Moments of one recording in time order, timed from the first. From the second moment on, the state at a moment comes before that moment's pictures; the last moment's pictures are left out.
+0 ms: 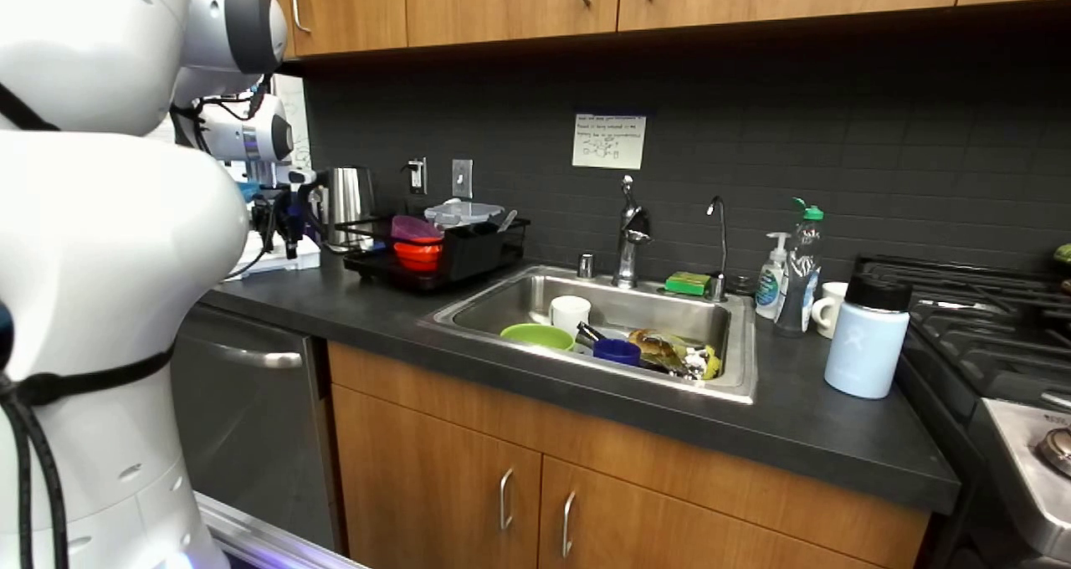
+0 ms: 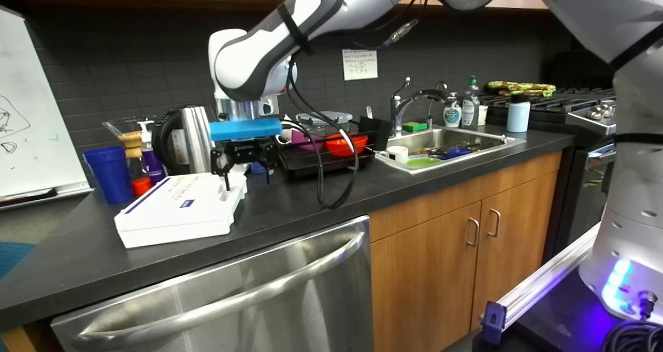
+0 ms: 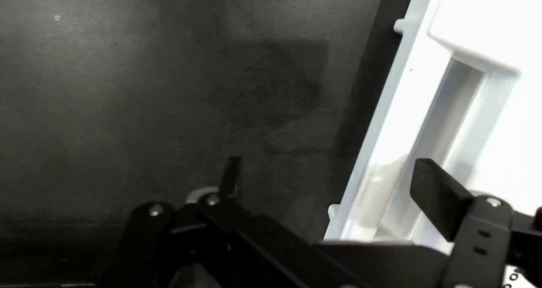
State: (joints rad) arm 0.56 0.69 0.15 -1.40 -0.10 2.17 0.91
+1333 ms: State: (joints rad) arm 0.59 0.71 0.15 -1.40 -0.11 2.17 0.91
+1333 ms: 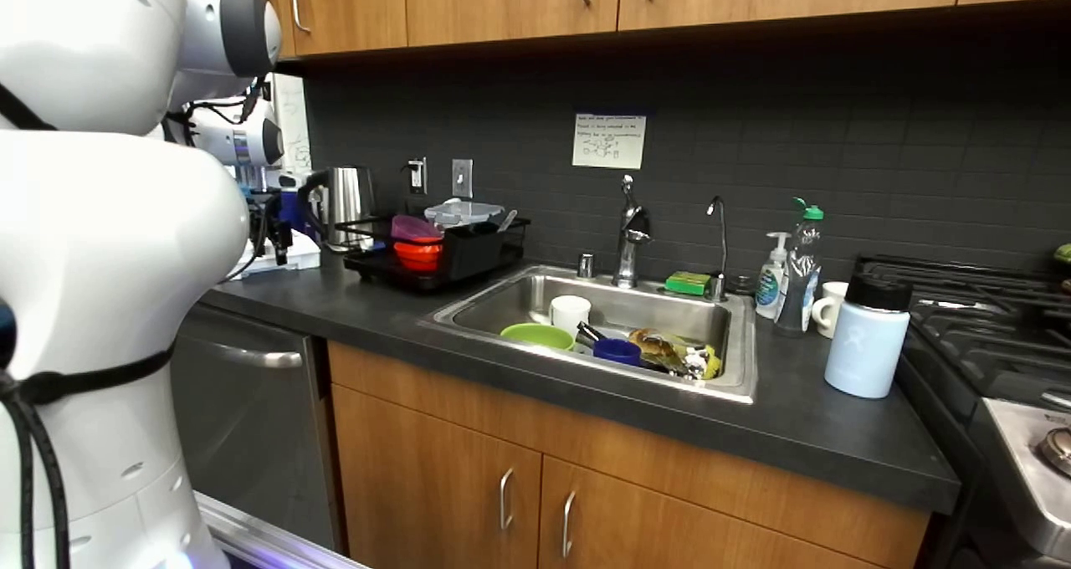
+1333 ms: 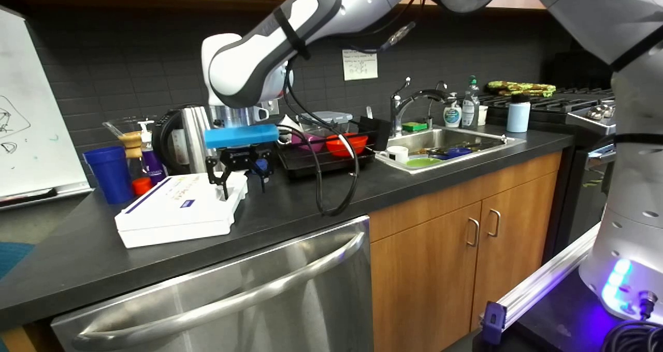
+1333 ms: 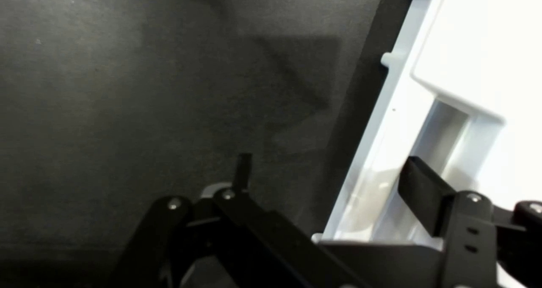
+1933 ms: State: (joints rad) arm 0.59 0.71 0.15 -1.39 -0.11 2.17 0.91
